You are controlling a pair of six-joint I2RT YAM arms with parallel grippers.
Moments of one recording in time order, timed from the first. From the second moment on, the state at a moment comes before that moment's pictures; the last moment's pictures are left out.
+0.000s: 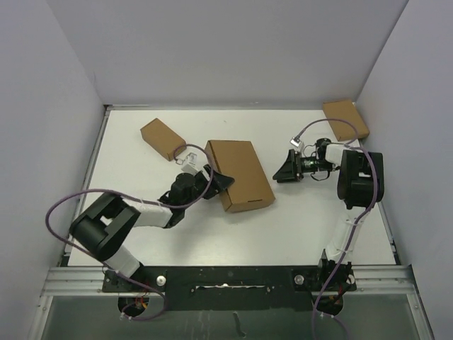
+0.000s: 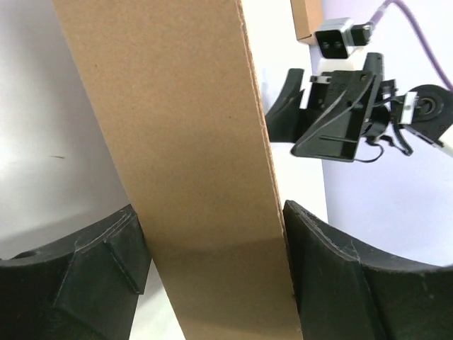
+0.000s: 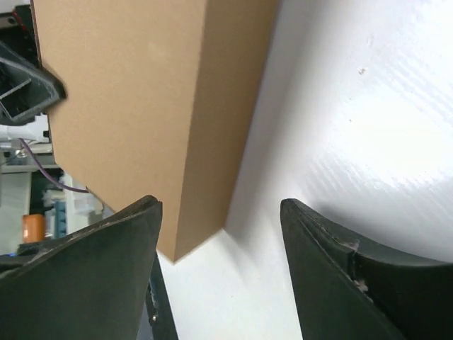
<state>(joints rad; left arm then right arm) -0.70 1.65 0.52 0.87 0.02 -1.10 -0.08 2.10 1.29 -0.72 -1.21 -0.33</state>
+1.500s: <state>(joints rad) -0.37 1.23 0.84 -0.53 -0.71 0.37 -0.14 1.90 1.29 -0.78 -1.25 -0.41</state>
